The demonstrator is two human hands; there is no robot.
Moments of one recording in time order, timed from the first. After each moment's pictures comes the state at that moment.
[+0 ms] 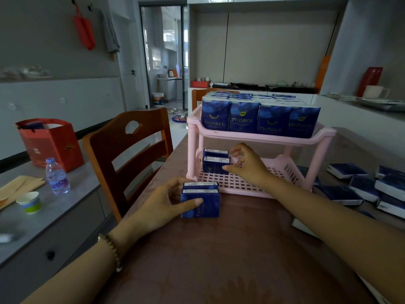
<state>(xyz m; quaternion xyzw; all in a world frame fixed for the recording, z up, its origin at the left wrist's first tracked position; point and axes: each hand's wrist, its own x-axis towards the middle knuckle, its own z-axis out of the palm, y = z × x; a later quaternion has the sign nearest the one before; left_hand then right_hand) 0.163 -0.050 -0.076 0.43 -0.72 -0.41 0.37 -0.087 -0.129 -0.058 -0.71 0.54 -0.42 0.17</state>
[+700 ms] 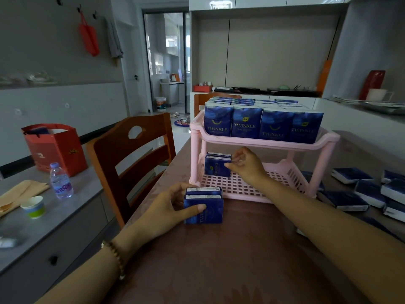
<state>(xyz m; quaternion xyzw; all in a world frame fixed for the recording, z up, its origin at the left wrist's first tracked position) 0.162 -0.048 -0.073 0.43 -0.72 -0.41 0.37 -0.078 -0.150 -0.060 -0.65 0.56 -0.48 0.20</state>
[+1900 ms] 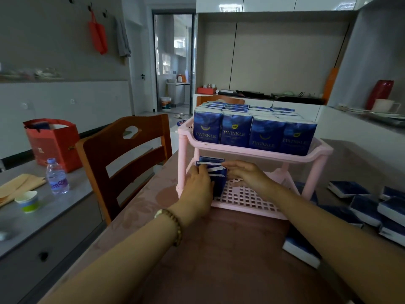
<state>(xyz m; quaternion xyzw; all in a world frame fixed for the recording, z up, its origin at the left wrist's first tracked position) 0.056 -0.095 -0.052 0.58 -0.75 -0.12 0.30 -0.111 -0.146 -0.050 -0.63 0.50 -0.41 0.43</state>
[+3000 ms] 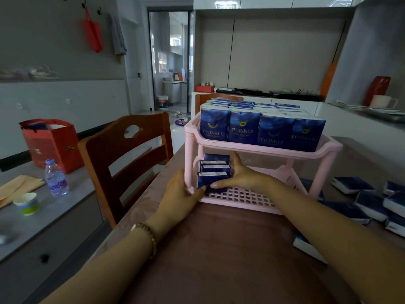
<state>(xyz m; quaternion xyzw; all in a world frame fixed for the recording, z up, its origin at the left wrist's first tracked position) 0.112 -0.093 -0.081 0.51 -0.70 -0.24 0.45 -0.082 -0.148 -0.046 -0.69 0.53 -0.30 0.40</state>
